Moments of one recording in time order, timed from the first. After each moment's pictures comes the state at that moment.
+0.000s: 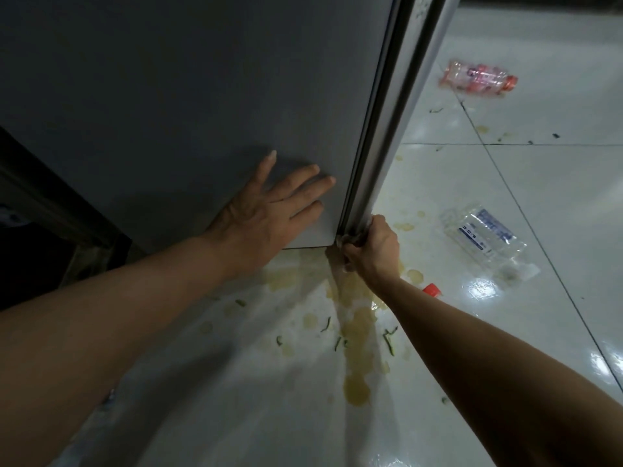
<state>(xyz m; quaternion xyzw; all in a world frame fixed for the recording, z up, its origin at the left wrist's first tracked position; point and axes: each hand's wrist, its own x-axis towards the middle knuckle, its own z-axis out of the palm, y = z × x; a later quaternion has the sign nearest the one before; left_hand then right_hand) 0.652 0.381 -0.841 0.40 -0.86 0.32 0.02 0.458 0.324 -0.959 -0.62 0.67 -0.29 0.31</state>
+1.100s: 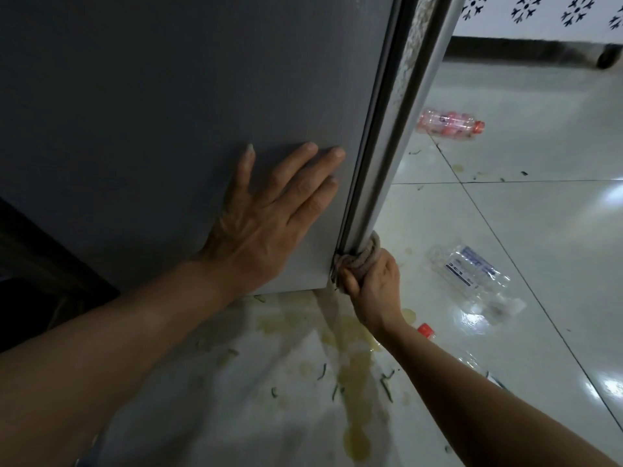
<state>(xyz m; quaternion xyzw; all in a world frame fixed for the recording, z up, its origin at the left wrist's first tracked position) 0.645 0.355 -0.798 0.46 -0.79 0.37 0.18 0.448 0.333 -0.935 -0.69 0.63 -0.30 0.22</state>
